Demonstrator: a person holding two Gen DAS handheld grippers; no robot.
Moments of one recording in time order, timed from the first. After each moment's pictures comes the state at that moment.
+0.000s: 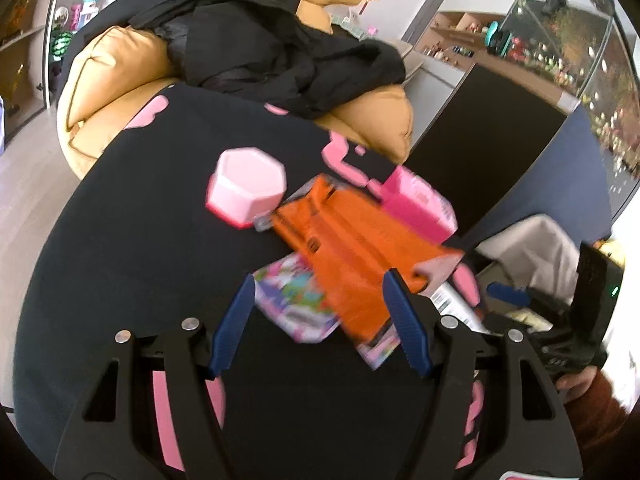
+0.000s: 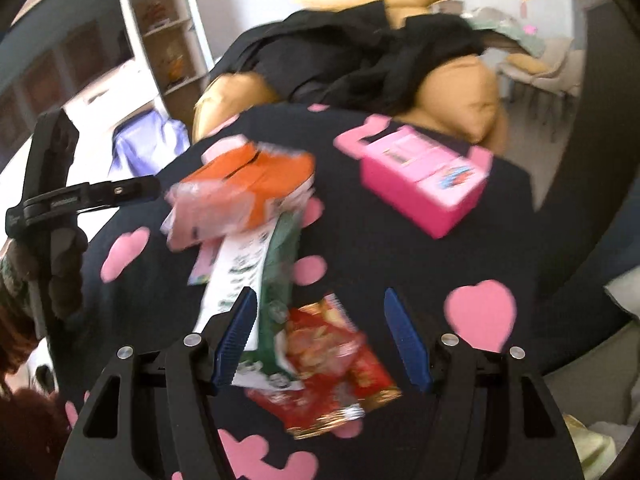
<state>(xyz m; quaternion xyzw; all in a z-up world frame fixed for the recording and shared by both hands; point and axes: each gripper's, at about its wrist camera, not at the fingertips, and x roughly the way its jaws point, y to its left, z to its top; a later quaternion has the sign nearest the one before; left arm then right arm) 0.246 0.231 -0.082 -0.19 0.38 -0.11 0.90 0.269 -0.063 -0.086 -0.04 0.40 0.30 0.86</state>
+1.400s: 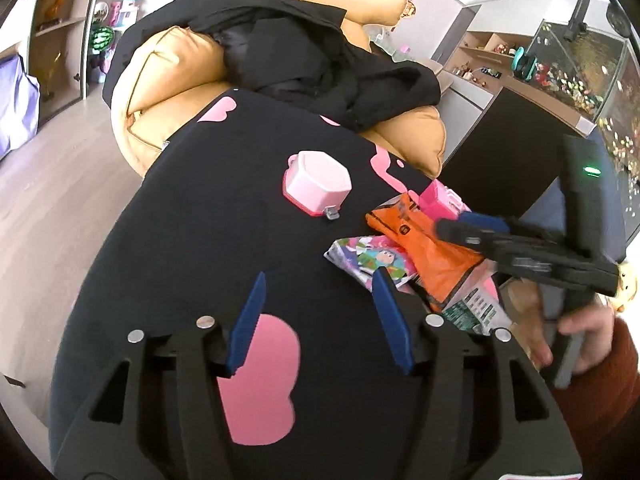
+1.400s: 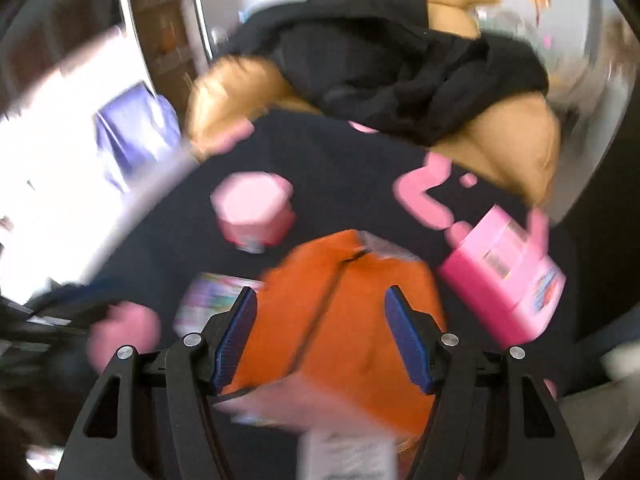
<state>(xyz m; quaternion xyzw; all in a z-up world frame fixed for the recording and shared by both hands) 0.193 0.275 -0.087 -0.20 0.37 -0.04 0.91 0.324 0.092 -0.066 -0.16 0.42 0.25 0.86</state>
